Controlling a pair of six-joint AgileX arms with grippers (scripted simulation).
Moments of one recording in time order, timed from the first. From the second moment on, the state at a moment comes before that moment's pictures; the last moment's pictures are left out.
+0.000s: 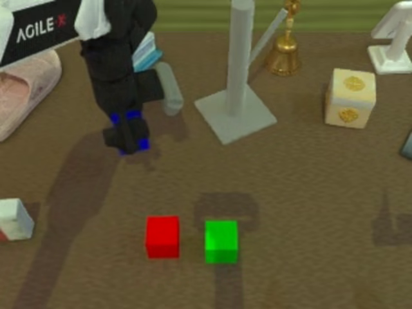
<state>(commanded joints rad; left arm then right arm) -0.38 2.22 1.80 -1.15 0.00 0.93 0.01 0.00 0.00 0.00 0.00 0.00</state>
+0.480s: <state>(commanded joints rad) -0.86 2.29 1.96 -1.25 0.00 0.68 0.01 0.00 0.00 0.00 0.00 0.00</state>
